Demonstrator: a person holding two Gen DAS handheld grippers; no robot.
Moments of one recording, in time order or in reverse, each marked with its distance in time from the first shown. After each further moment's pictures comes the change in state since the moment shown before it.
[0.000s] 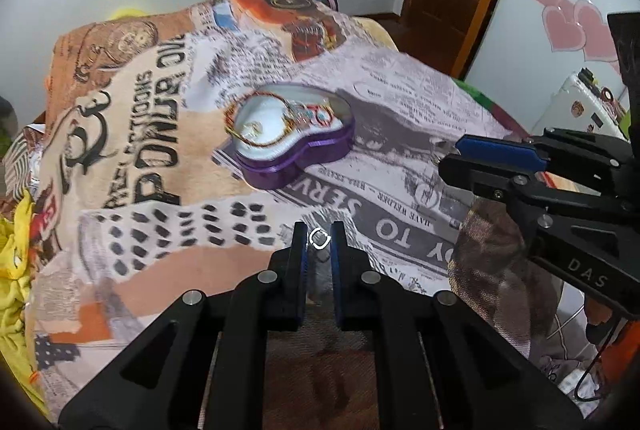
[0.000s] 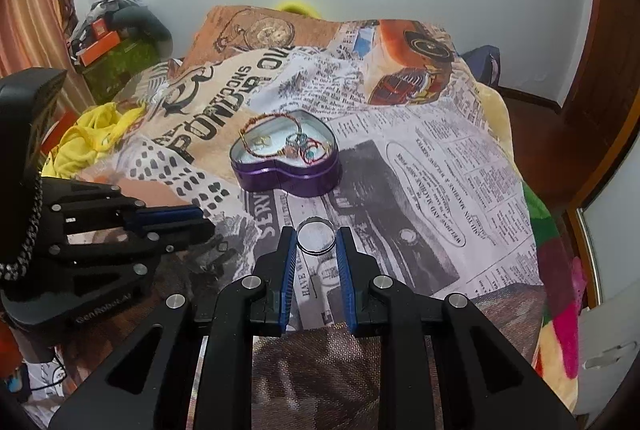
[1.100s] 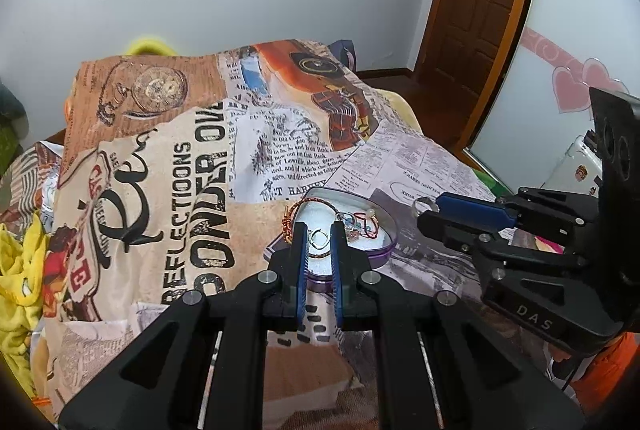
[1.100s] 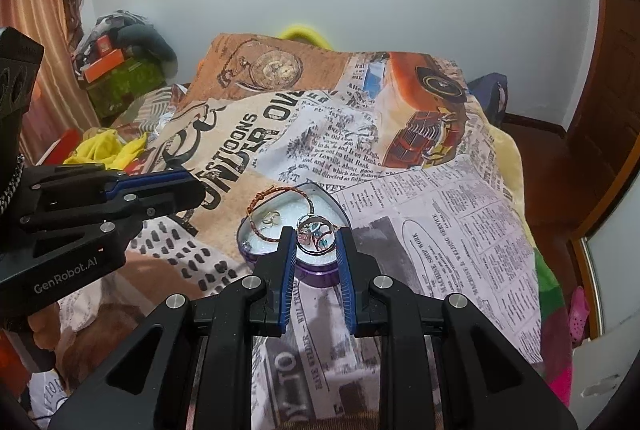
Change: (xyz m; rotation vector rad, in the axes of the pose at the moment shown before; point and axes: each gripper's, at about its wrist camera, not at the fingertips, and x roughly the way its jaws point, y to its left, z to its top) left arm -0.018 0.046 0.053 -0.074 -0.170 0.002; right arm 0.022 0.010 0.051 -0.021 -0.072 0.010
